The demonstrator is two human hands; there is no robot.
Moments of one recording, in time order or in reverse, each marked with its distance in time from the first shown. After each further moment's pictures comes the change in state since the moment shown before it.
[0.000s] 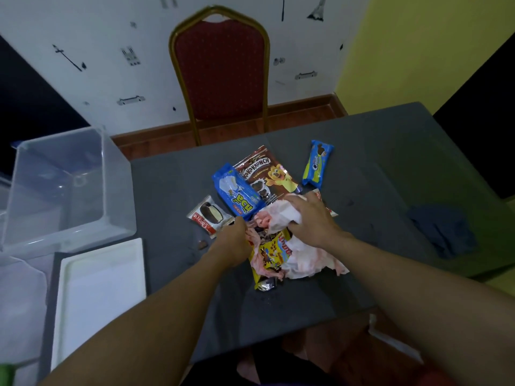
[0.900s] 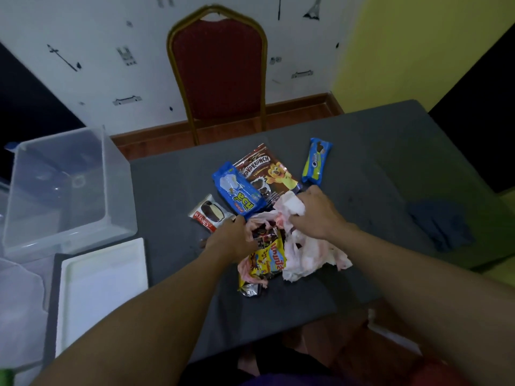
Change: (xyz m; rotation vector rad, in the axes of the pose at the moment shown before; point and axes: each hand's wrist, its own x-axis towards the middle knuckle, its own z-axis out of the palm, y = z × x) left_hand 0.000 -0.011 -0.004 0.101 -0.001 0.009; right_hand -0.002 -0.013 -0.015 -0.053 0.025 0.002
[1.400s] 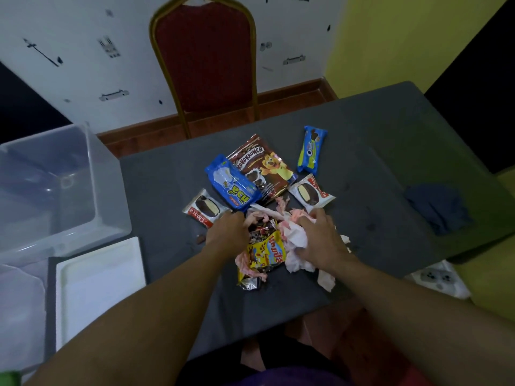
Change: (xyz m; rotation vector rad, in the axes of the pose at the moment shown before) left_hand 0.009 0.007 0.006 0.083 0.083 0.019; right_hand -0.058 0.031 0.058 -0.161 -0.044 0.089
